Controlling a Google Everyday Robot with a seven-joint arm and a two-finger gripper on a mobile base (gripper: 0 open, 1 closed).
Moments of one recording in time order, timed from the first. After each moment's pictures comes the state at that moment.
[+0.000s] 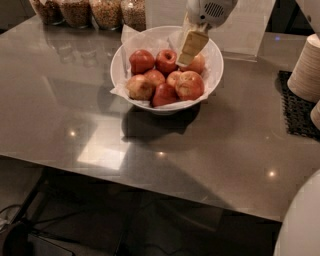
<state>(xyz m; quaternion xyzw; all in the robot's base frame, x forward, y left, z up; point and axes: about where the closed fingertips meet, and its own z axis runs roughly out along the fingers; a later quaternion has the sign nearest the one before) 0.614 -0.070 0.987 -0.67 0.71 0.03 0.21</state>
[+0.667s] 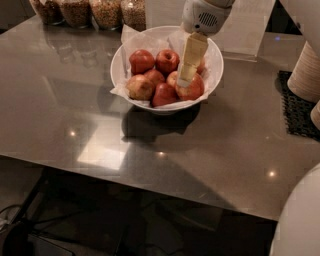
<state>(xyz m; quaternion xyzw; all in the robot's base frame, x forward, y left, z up) 0.614 -0.066 0.966 -0.67 0.72 0.04 0.18</state>
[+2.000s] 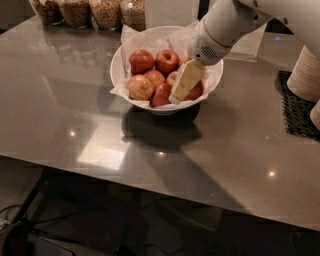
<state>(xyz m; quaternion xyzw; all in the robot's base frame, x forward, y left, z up) 0.618 -0.062 0.922 -0.60 0.75 0.08 0.27</state>
